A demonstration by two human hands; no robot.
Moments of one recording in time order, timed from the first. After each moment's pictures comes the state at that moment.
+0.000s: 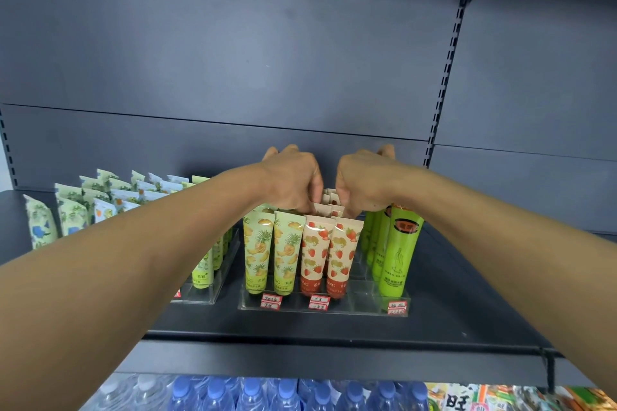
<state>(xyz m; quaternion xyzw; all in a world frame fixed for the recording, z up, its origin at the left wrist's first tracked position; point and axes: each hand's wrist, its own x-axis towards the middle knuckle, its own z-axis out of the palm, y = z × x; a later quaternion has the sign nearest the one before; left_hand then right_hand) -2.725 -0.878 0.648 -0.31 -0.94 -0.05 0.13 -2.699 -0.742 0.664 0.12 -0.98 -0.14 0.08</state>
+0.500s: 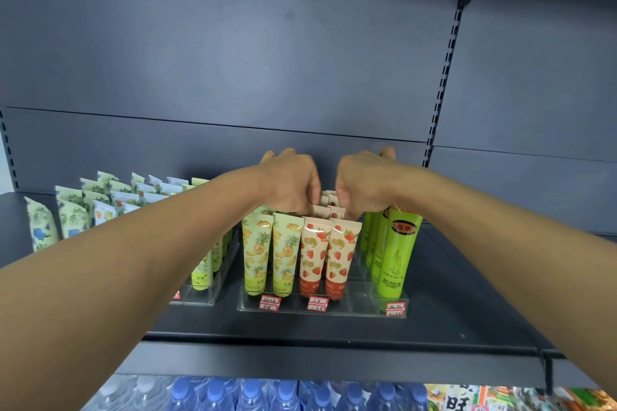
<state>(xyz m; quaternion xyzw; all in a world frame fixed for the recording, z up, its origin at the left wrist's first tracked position) -2.724 -0.878 0.648 -0.30 -0.95 -0.05 0.12 -2.695 -0.742 0.666 0.11 -0.98 -0.14 0.07</state>
